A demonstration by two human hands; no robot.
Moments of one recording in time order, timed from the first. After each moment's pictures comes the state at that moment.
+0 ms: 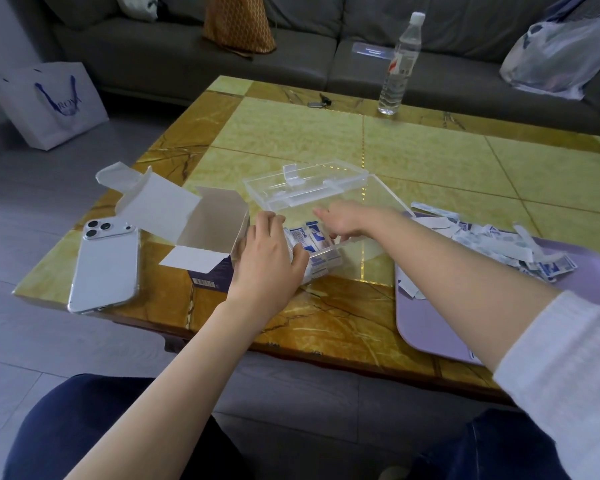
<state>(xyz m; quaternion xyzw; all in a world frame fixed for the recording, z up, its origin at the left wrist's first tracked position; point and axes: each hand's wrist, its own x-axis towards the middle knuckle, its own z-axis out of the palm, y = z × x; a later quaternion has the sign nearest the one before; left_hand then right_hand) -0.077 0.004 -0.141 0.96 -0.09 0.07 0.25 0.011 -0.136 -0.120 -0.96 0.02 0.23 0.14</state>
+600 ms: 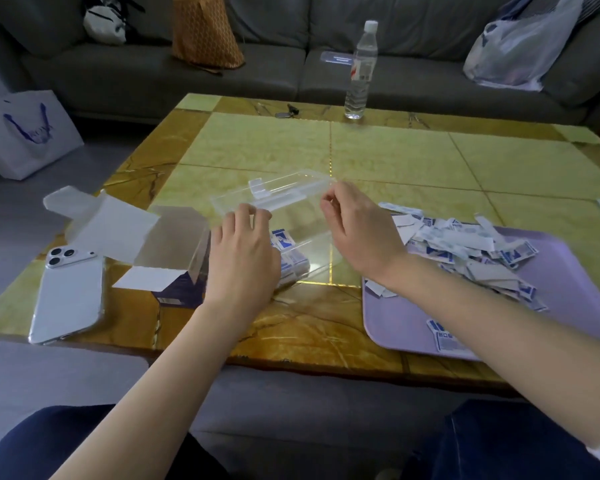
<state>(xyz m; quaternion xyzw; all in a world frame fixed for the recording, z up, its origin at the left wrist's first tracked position) -0.077 -0.019 -0.122 0.97 -0.14 0.15 0.13 -0.065 -0.192 -0.114 -0.94 -0.12 -0.25 0.21</state>
